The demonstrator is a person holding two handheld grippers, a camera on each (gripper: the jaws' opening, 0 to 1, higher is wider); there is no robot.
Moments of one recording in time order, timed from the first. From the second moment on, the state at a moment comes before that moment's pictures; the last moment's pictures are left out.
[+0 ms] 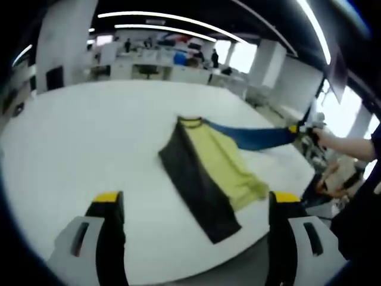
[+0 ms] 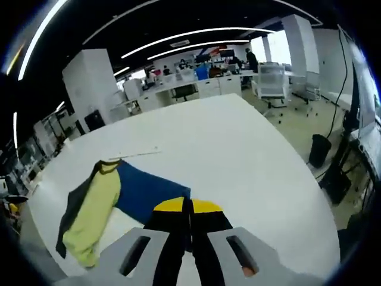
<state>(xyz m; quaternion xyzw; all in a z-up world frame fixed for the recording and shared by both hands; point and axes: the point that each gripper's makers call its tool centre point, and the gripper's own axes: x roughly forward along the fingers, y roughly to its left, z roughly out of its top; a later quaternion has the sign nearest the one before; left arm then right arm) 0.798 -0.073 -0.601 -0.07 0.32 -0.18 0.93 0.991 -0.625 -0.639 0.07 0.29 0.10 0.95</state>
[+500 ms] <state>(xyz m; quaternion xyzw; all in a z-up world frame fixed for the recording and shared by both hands) 0.808 -0.089 -0.611 -0.06 0.34 -0.19 0.92 1.006 -0.642 -0.655 0.05 0.31 0.09 0.95</state>
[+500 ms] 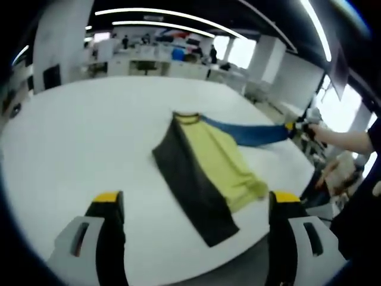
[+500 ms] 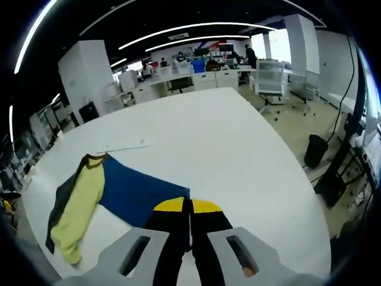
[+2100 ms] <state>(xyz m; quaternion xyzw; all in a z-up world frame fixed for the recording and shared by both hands) 0.817 -0.092 -0.653 -0.04 0.41 -0.19 0.89 1.051 -0.700 -0.757 -0.01 0.40 0.06 0.91</state>
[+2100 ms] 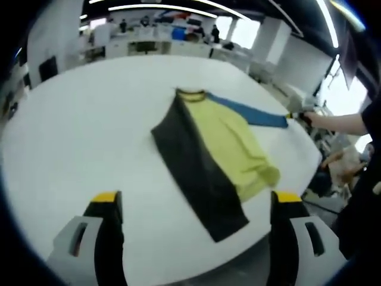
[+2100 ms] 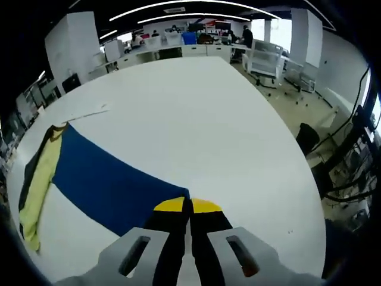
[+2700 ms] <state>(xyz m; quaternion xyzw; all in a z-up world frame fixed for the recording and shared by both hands) 0.818 -0.093 -0.655 -0.03 0.42 -0.18 0.89 1.049 -0.699 -0.763 -0.01 0.41 0.06 0.91</state>
